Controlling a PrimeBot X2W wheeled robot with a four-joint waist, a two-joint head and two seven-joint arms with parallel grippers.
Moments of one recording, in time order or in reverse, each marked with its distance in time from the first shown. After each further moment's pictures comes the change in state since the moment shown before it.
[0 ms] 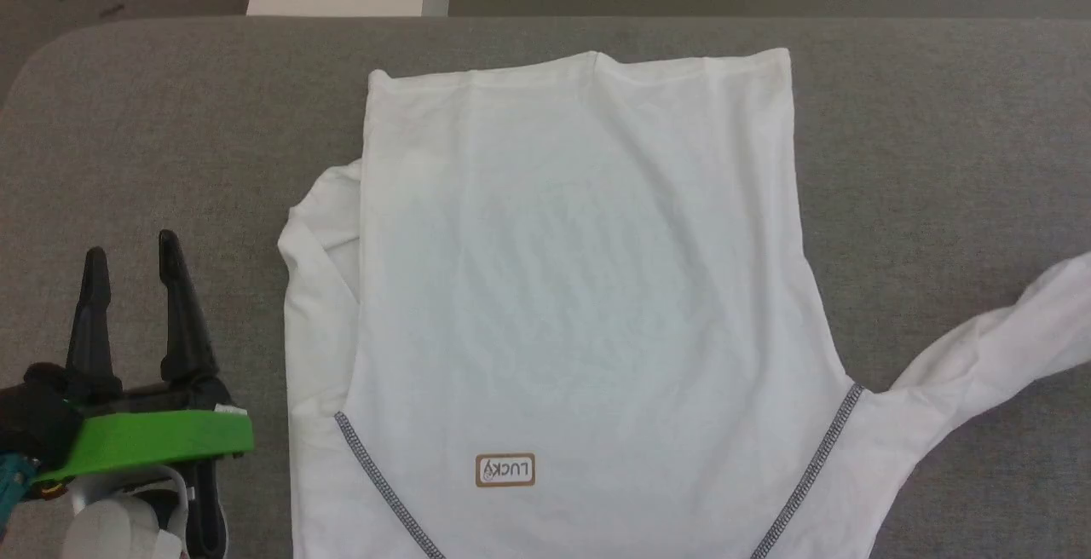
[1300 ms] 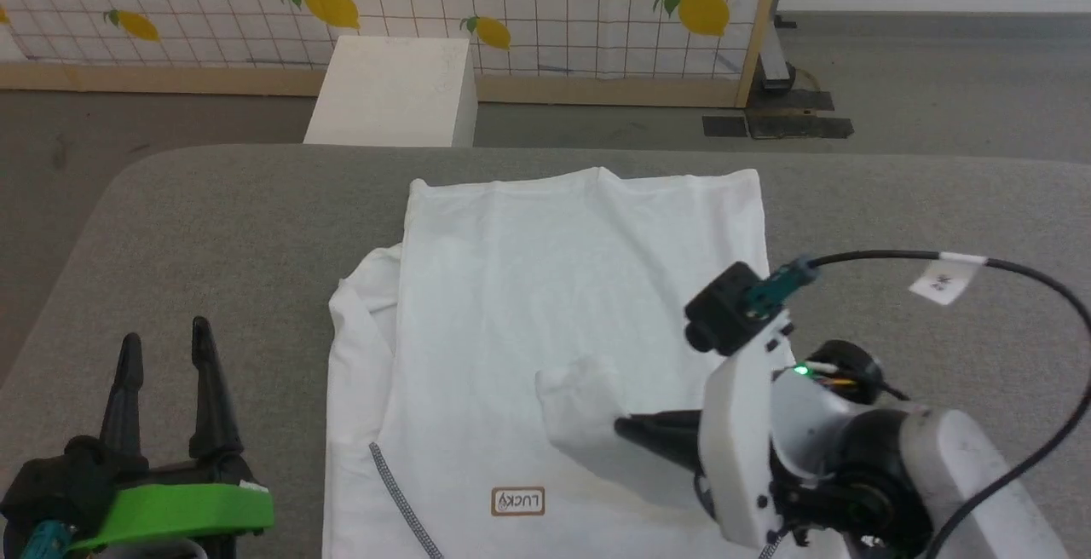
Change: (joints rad) left arm 0.149 -0.032 0.003 -0.007 0.027 -0.016 0.000; right arm 0.240 0.112 0.953 -0.604 0.549 0.000 0.402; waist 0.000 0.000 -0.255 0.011
